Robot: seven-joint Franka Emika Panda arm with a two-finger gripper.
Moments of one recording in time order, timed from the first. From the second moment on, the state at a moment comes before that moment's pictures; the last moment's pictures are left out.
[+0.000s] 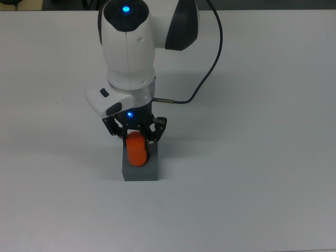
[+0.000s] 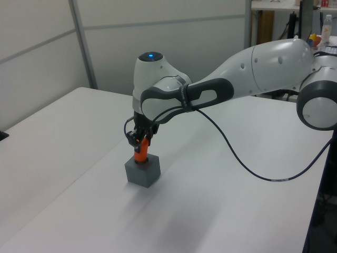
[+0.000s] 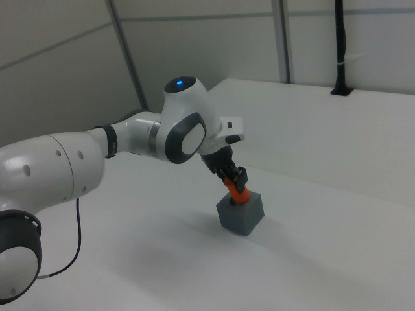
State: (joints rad) arm 0.10 0.50 -0.08 -1.44 0.01 2.20 0.19
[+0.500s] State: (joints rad) arm 0.10 0.50 -0.08 -1.45 0.01 2.11 0.19
